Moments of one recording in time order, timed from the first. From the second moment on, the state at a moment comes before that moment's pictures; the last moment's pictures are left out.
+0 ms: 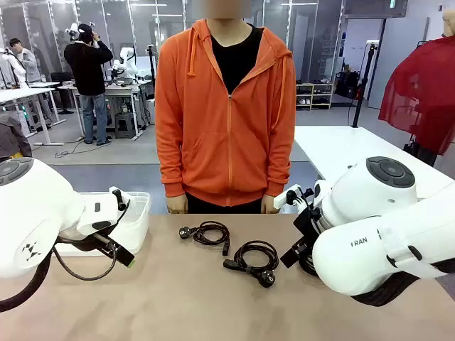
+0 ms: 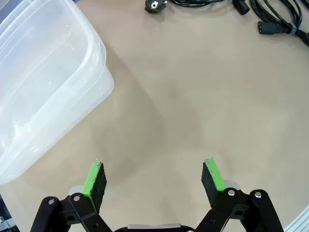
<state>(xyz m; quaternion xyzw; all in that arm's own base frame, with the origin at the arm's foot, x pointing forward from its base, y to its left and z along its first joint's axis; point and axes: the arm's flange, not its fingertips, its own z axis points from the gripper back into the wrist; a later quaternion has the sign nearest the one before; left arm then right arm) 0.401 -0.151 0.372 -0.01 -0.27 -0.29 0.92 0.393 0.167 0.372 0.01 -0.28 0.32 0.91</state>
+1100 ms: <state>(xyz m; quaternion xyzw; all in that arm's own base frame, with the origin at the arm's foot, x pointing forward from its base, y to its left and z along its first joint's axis) 0.401 -0.151 0.372 -0.01 -0.27 -0.29 0.92 0.393 0.167 0.372 0.01 -0.28 0.32 0.90</state>
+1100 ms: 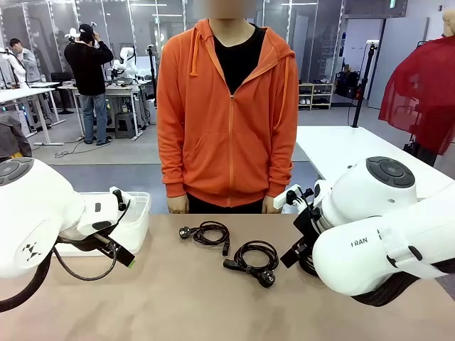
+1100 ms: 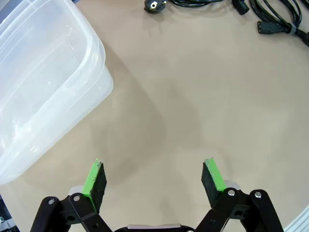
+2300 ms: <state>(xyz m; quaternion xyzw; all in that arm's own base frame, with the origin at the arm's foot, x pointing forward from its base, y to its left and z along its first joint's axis) 0.281 -0.110 0.565 -0.09 -0.30 -0.34 0.89 0.324 0.022 0.570 0.05 -0.33 0.32 0.89</state>
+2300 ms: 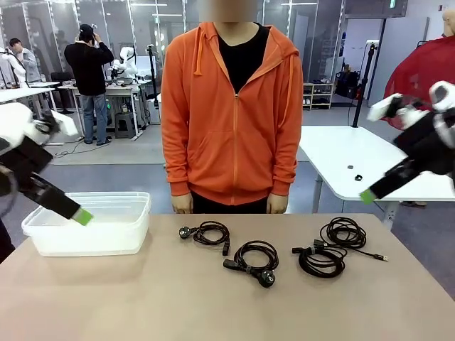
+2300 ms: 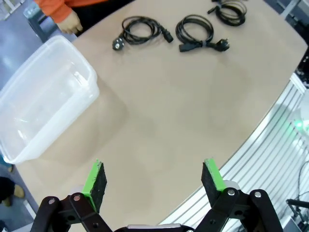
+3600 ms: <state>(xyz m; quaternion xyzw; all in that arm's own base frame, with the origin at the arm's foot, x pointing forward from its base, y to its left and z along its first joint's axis) 0.238 0.018 0.623 -0.04 -0.37 -0.29 0.88 0.289 -0.116 0.574 0.08 -0.34 0.23 0.91</state>
